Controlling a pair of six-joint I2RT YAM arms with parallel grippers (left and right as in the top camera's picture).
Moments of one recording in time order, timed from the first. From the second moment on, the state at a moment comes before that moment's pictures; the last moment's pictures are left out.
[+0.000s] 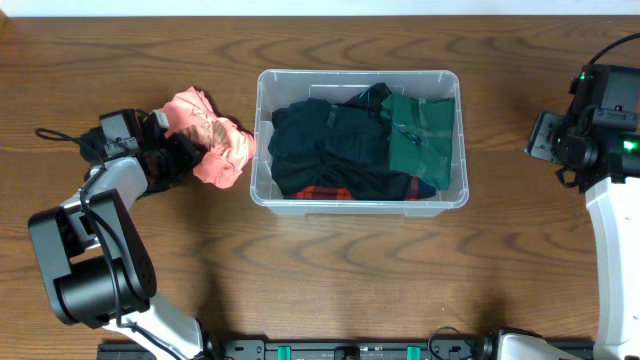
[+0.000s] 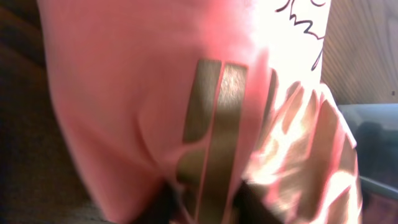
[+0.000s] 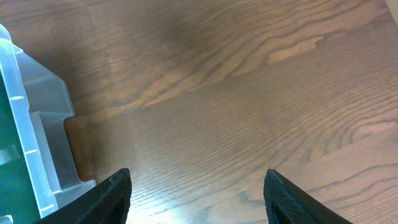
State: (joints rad) left arm 0.32 1.85 0.99 -0.24 0.52 -0.36; right arm -0.14 1.37 1.35 -0.98 0.21 0.18
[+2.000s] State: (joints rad) left arm -0.32 1.55 0.98 -0.16 0.72 -0.05; right arm -0.14 1.38 1.35 -0.99 0.21 0.18
